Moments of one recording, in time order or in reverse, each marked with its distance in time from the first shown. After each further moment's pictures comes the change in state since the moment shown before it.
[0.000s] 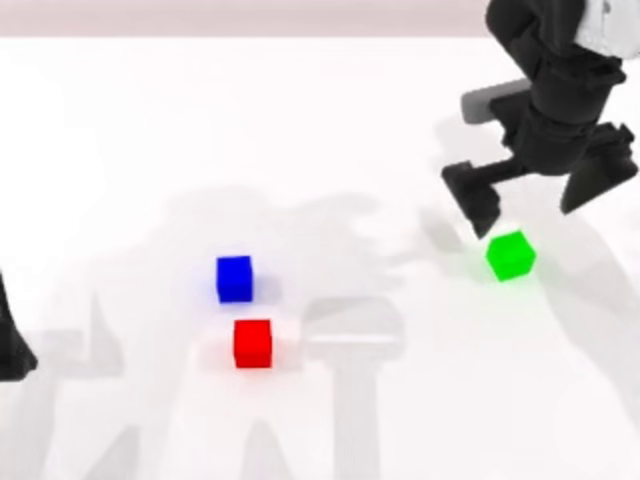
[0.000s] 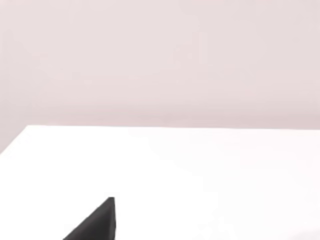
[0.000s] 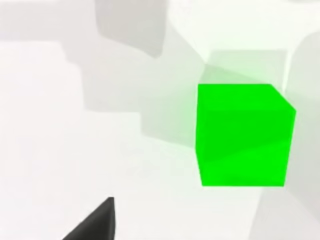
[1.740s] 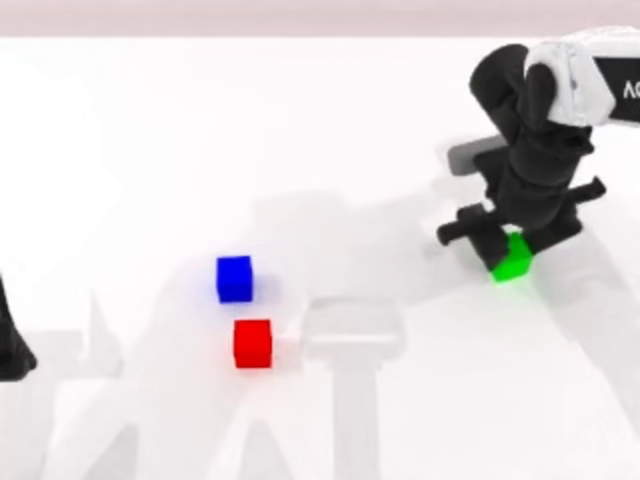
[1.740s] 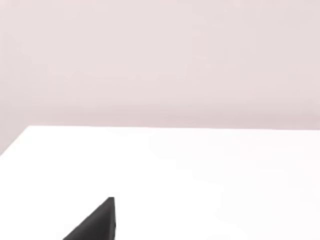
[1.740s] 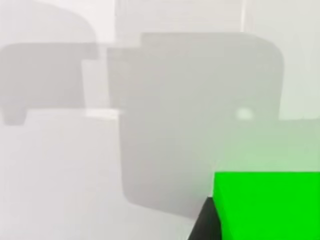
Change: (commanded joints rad) left arm 0.000 0.000 0.000 0.000 0.000 0.000; right arm 0.002 0.090 -0.183 0.273 0.001 0.003
